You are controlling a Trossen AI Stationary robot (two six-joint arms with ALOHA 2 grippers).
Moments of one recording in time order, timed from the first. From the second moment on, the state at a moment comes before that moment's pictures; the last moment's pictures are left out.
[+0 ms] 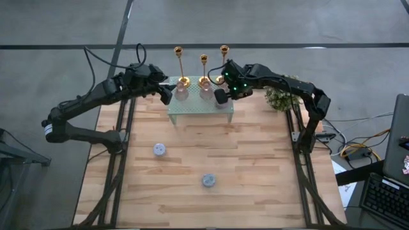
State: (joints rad) left arm 0.47 1.08 1.24 -0.63 -0.22 -0.14; right arm -0.50 1.81 1.67 -1.02 -0.16 0.69
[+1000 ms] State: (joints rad) left arm 0.47 1.03 1.24 -0.68 -0.23 -0.14; right arm -0.44 1.78 1.96 -1.36 -0.13 0.58
